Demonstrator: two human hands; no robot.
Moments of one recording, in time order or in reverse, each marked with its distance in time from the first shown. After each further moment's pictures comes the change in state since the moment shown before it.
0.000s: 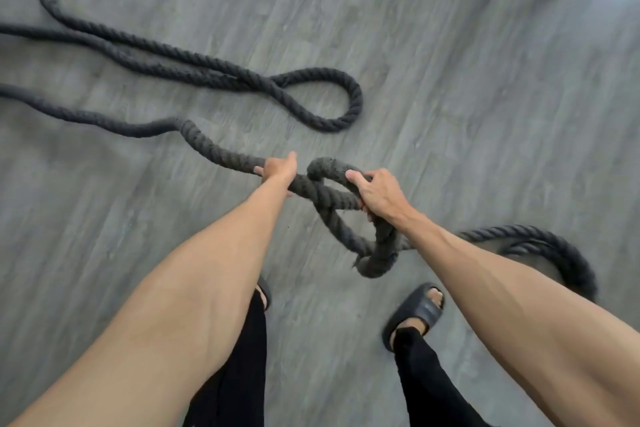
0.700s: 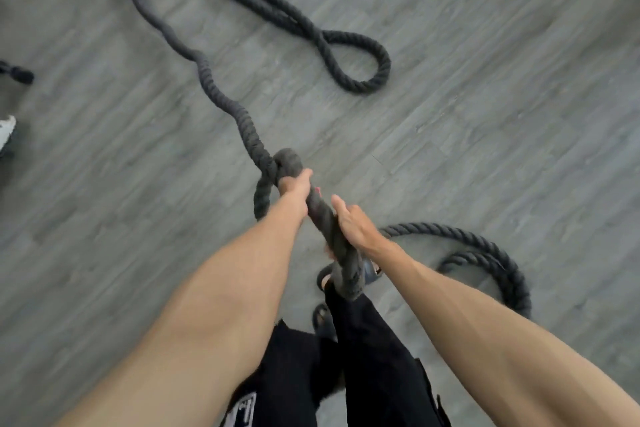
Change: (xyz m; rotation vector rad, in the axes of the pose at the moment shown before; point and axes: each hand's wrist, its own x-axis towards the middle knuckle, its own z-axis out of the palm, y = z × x) left_hand -0.300 -0.122 0.164 -0.936 0.167 -0.343; right_hand -0.199 0.201 -0.092 -0.199 -0.544 -0.162
